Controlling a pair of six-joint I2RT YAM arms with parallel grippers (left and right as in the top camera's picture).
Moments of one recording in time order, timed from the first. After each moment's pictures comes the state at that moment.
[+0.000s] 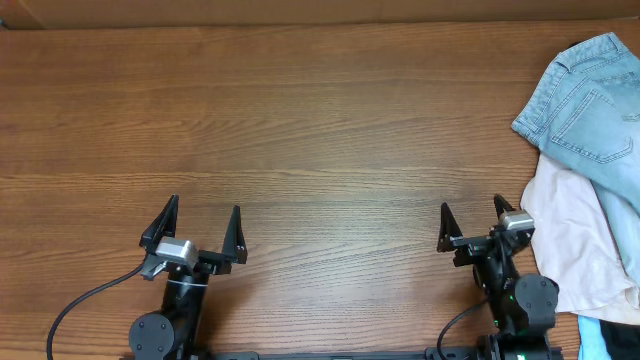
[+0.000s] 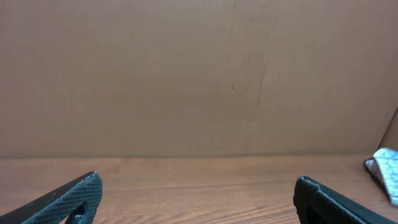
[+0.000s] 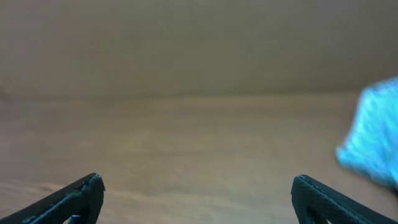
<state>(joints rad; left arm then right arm) -0.10 0.02 0.02 0.21 0.10 -0.15 0.04 0.18 0.02 0.13 -0.18 0.10</state>
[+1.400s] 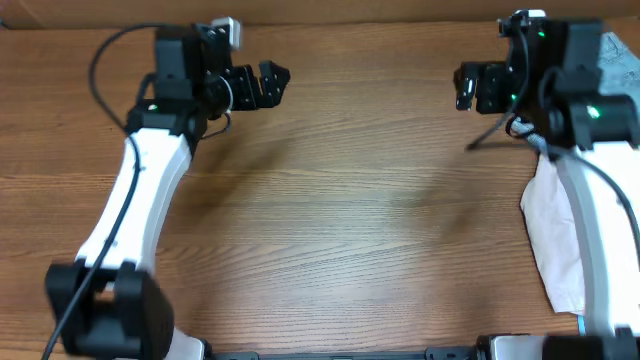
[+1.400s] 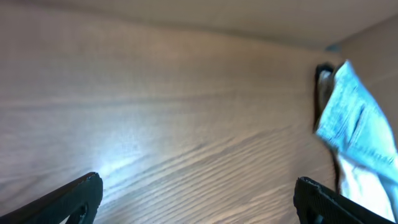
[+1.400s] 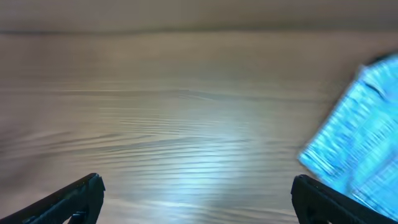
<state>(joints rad) -0.10 1.72 1.41 -0.41 0.50 -0.28 0.01 1.57 1.62 -0.86 -0.05 0.03</state>
